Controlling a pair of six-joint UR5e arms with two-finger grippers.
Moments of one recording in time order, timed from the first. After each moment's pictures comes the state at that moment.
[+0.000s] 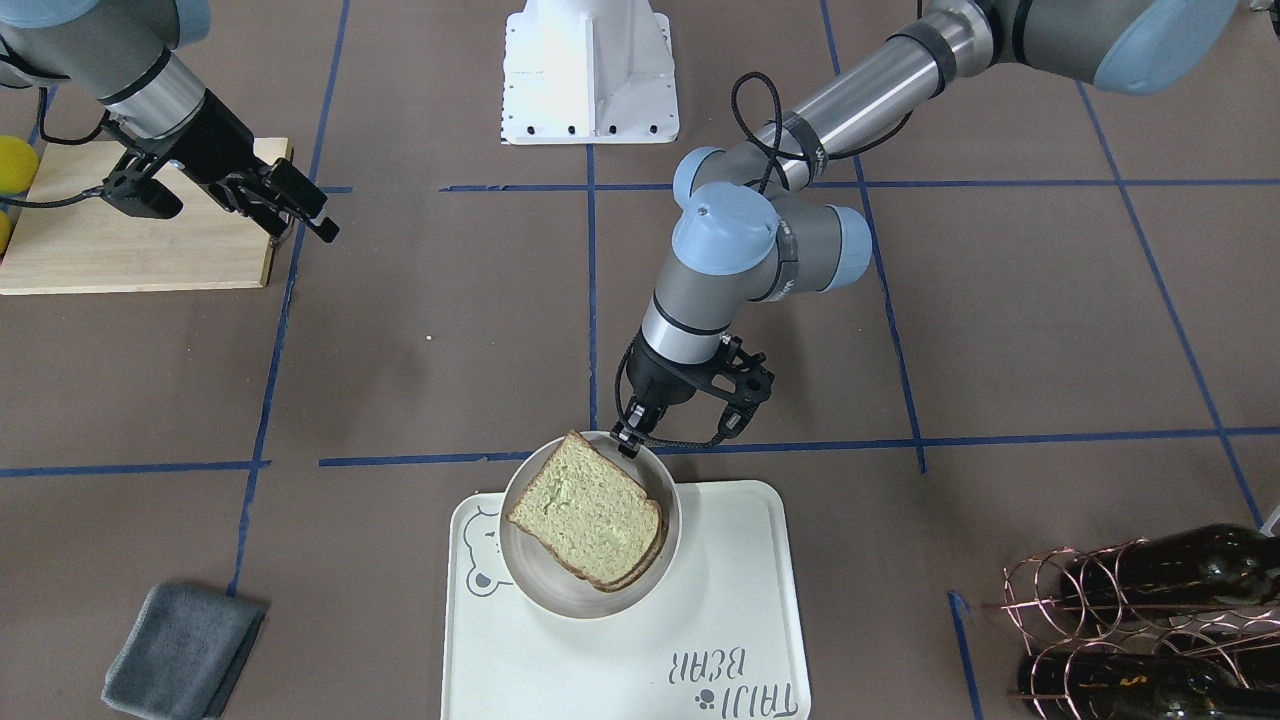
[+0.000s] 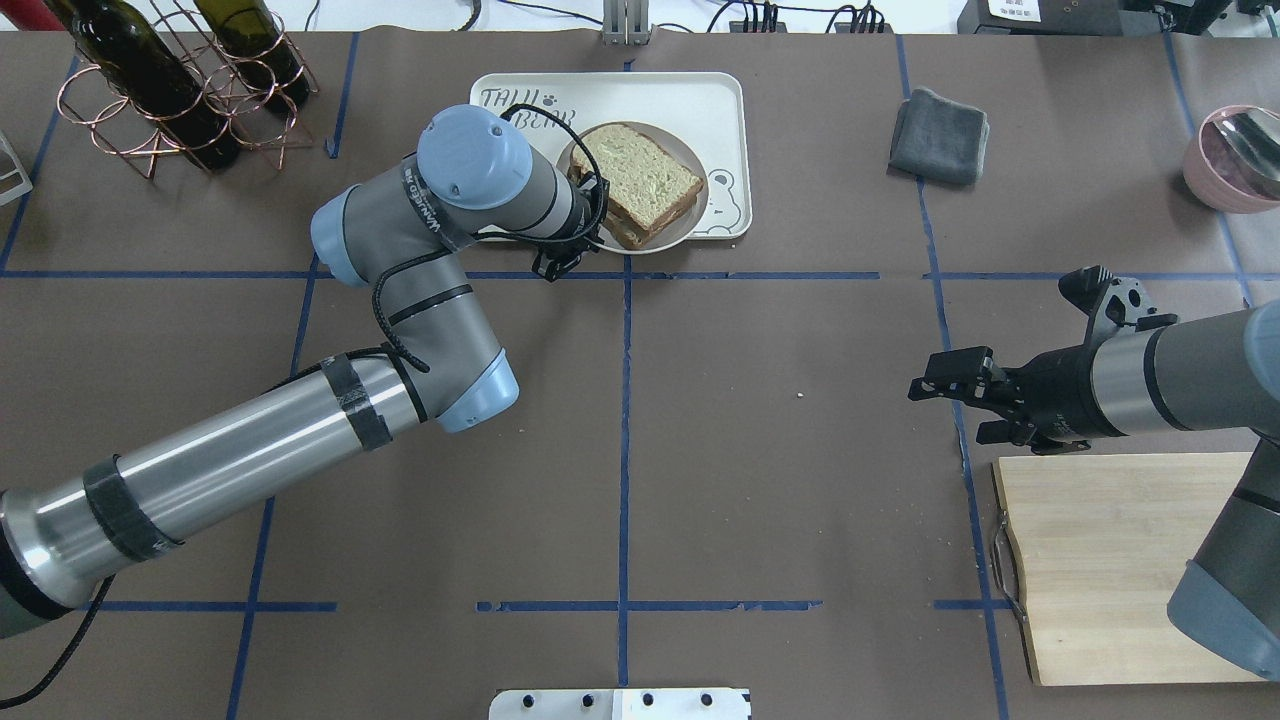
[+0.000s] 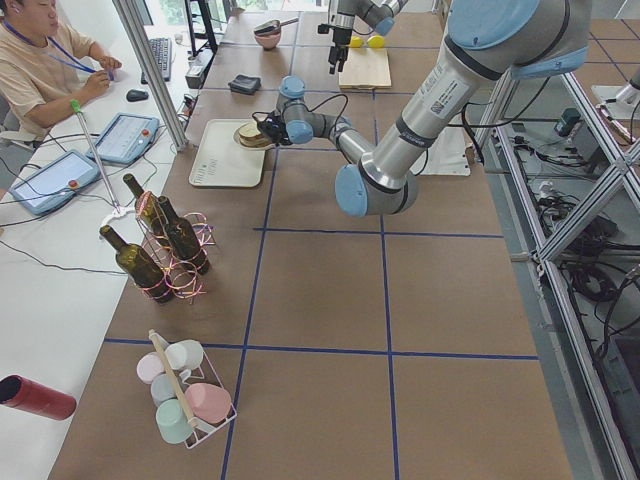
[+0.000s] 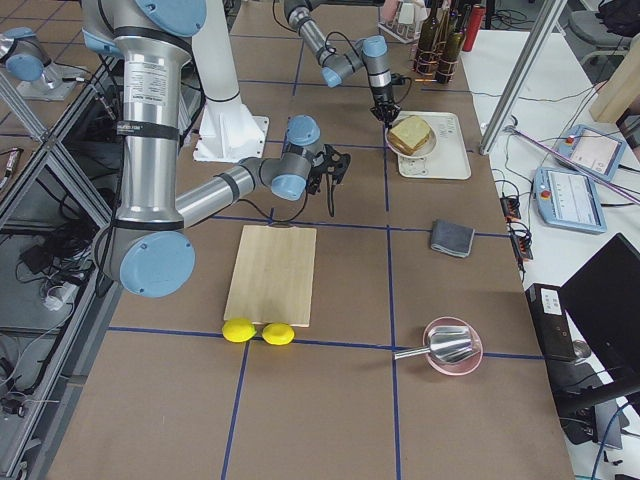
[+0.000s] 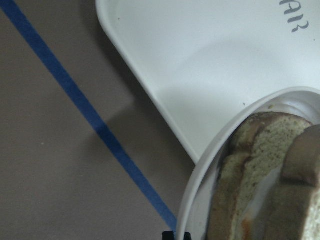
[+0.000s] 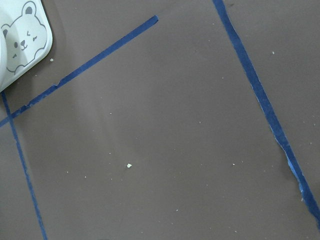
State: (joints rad) left arm -0.66 -2.47 -1.13 -2.19 -1.83 -2.19; right arm 0.67 -1.64 2.03 -0.85 2.01 1.68
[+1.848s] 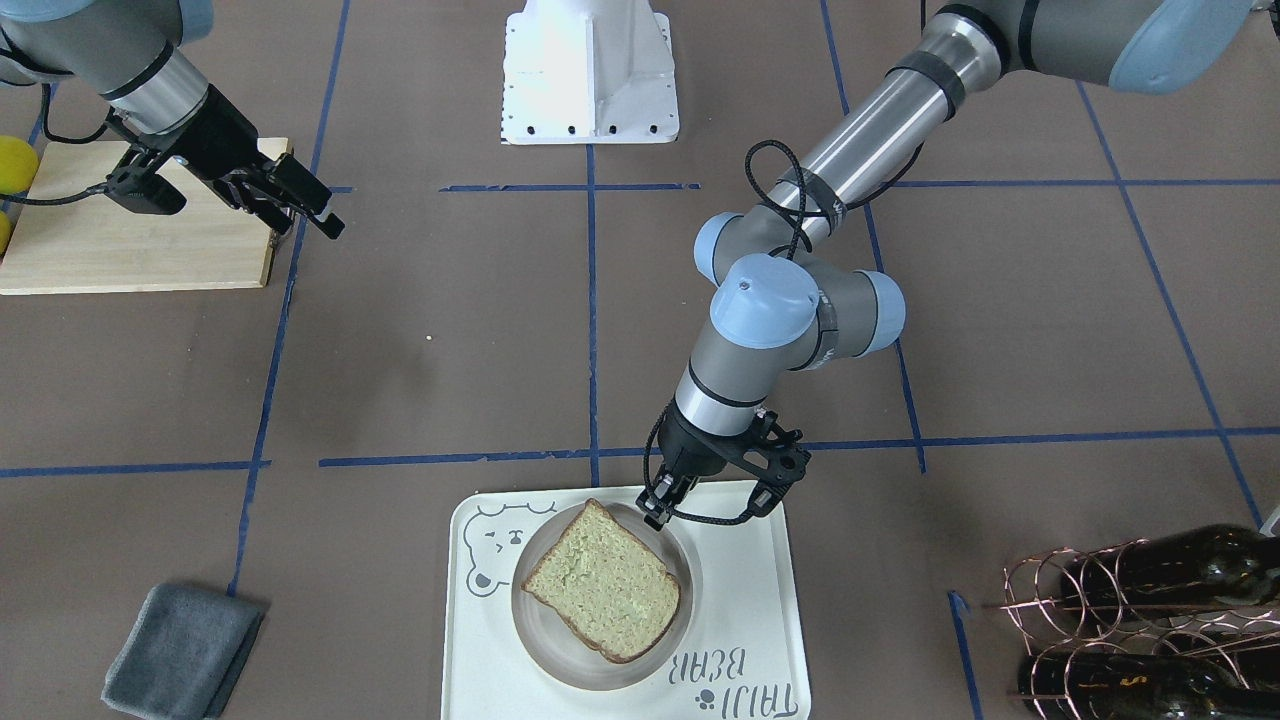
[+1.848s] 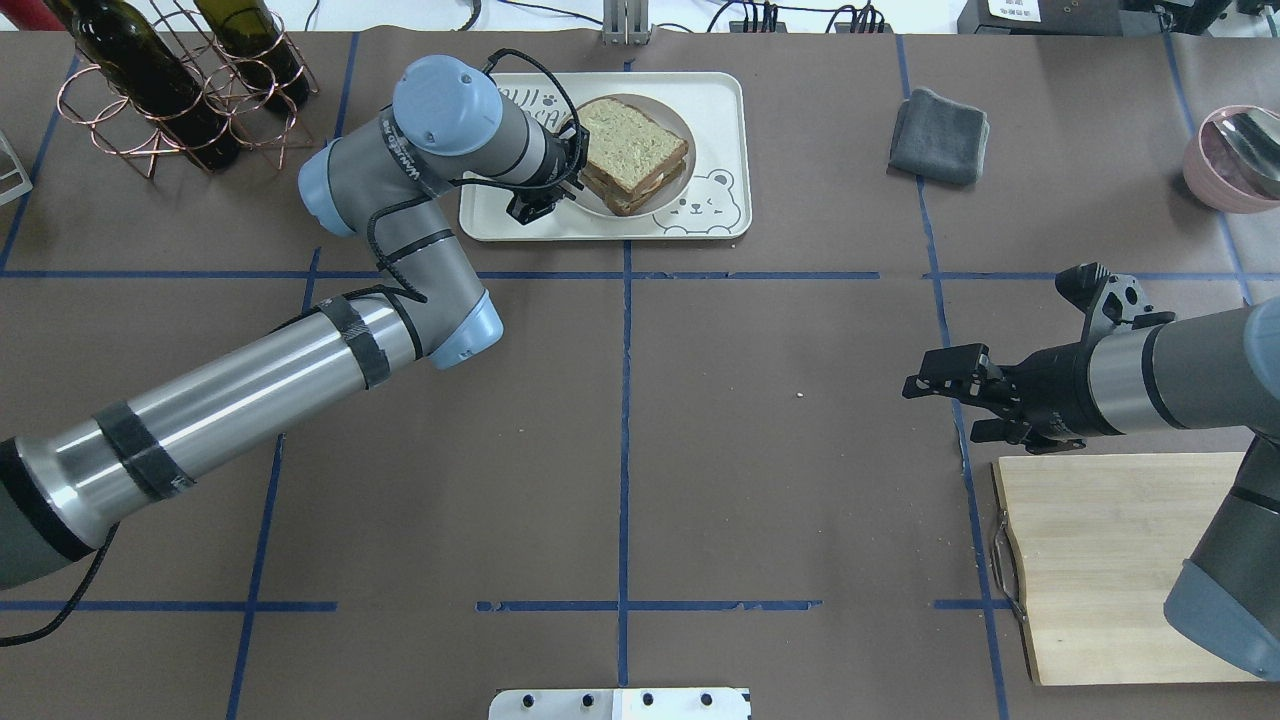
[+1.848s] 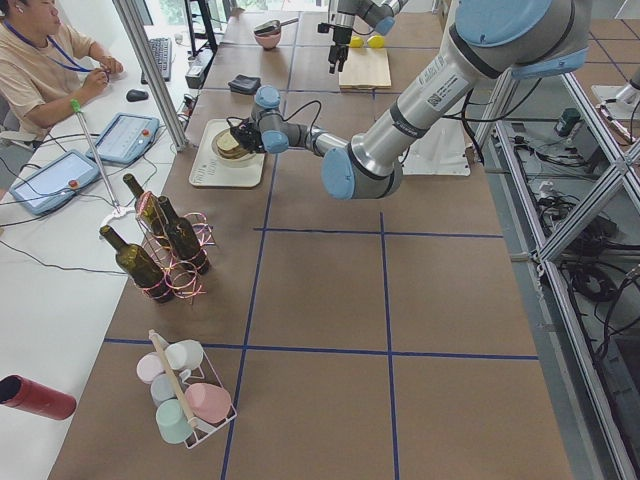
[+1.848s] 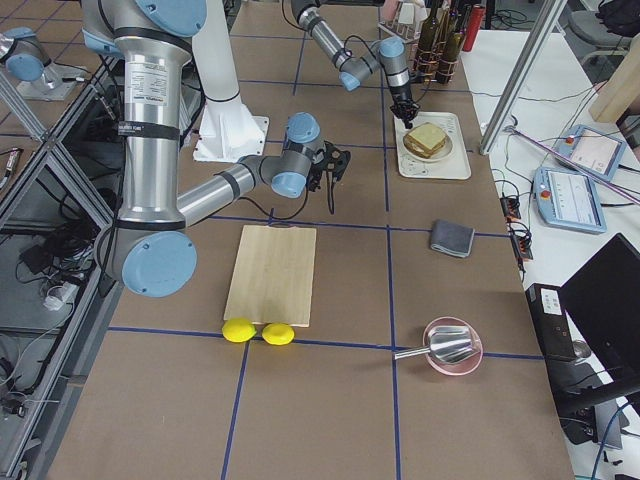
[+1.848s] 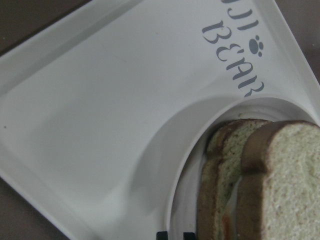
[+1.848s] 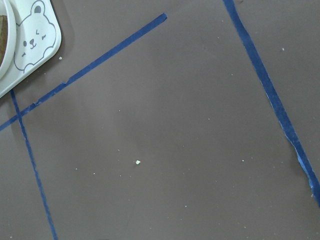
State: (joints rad) left arm -0.73 -2.49 -1.00 -2.33 -1.84 -2.01; right arm 0.67 -1.64 2.04 -0.85 2.01 1.69
